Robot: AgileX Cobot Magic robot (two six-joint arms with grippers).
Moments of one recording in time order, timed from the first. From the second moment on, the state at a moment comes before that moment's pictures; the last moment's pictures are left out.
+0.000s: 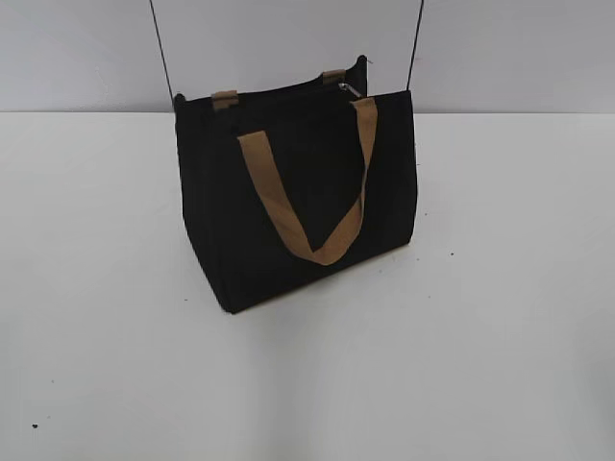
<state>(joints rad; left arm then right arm) -0.22 -0.01 -0.53 0.01 1.07 0.04 -0.15 -0.01 -0.48 0.16 1.10 -0.14</state>
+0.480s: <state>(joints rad) -0.05 -0.01 -0.53 0.01 1.07 0.04 -0.15 -0.01 -0.48 0.16 1.10 -0.14</state>
